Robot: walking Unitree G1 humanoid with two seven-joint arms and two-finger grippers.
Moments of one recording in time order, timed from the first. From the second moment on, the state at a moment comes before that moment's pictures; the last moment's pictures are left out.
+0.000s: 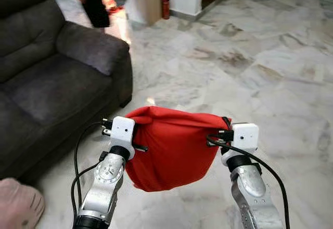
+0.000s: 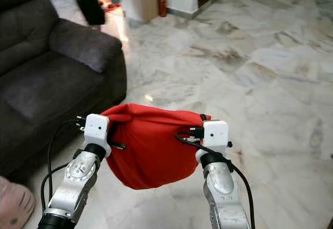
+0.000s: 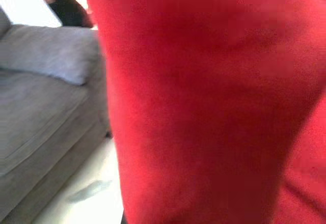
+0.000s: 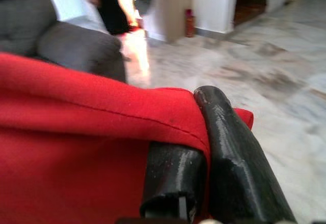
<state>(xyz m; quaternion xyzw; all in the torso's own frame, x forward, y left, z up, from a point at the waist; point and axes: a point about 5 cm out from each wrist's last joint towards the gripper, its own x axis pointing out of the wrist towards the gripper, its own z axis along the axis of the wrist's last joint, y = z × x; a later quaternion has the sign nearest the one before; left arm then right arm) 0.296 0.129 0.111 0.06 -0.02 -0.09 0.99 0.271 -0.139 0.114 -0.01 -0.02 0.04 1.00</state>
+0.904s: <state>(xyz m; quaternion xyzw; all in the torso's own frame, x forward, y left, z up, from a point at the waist) 0.294 0.138 0.105 0.07 -0.01 -0.09 0.99 0.272 -0.125 0.123 0.00 -0.04 0.07 1.00</state>
